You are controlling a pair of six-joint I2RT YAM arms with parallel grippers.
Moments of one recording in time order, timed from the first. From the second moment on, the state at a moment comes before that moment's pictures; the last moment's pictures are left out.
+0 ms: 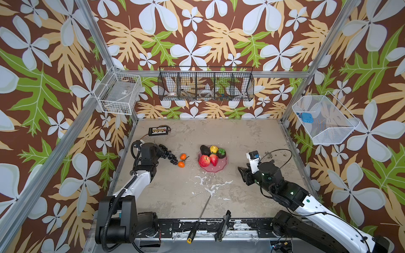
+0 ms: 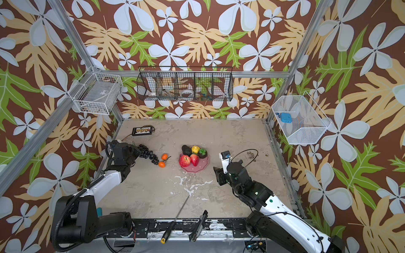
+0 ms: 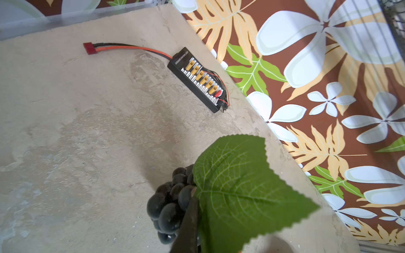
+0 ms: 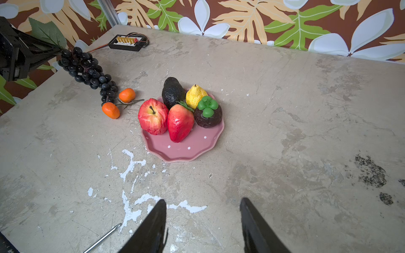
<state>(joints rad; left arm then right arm) 0.01 1.25 0.62 0.15 -0.12 -0.81 0.71 0.77 0.66 -0.43 0.21 0.24</state>
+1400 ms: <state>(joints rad) -0.16 1.35 0.66 -0.09 -0.17 -0.73 0.71 0.77 0.66 -0.43 0.21 0.24</state>
